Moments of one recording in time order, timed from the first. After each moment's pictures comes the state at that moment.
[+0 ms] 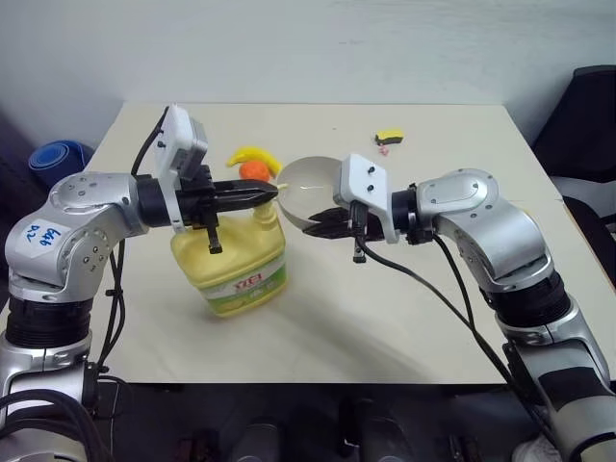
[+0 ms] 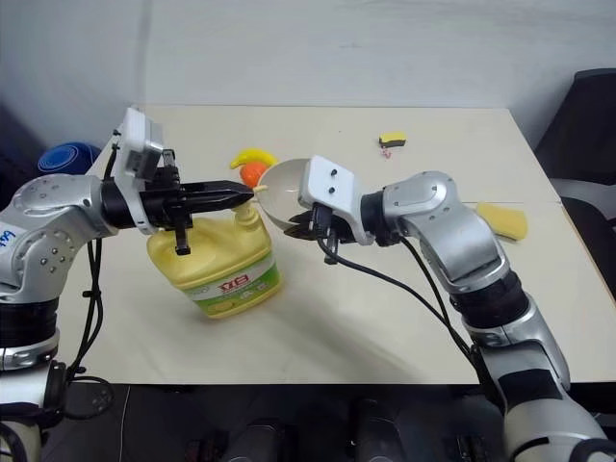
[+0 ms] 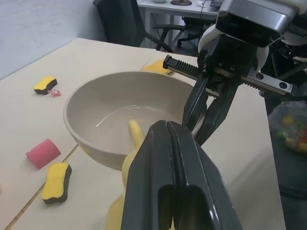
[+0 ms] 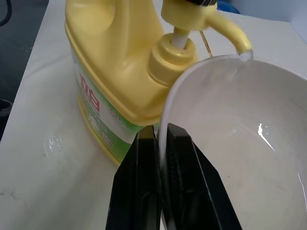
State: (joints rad) left arm -0.68 0.79 0.06 -0.19 -0.68 0.75 -0.92; right arm -0.91 -0.56 0.31 -0.20 0.26 0.70 1.07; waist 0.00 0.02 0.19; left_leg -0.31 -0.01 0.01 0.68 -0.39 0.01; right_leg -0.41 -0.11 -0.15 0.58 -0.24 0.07
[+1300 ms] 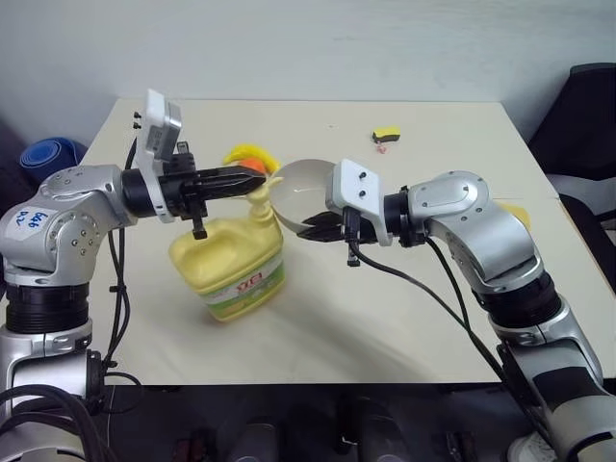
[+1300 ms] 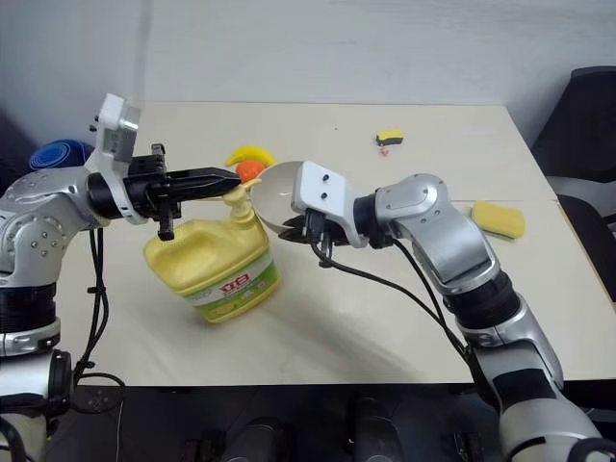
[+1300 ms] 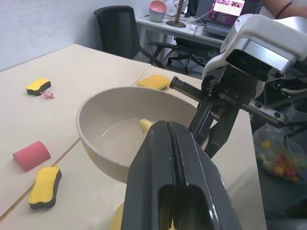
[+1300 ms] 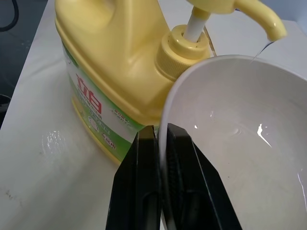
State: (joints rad) left arm -0.75 0.76 0.13 -0.07 -0.69 0.78 -0.99; right arm -0.92 -0.53 0.33 -0.18 0.23 0.66 1.08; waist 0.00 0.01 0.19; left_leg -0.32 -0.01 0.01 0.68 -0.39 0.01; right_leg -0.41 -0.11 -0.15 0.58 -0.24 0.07
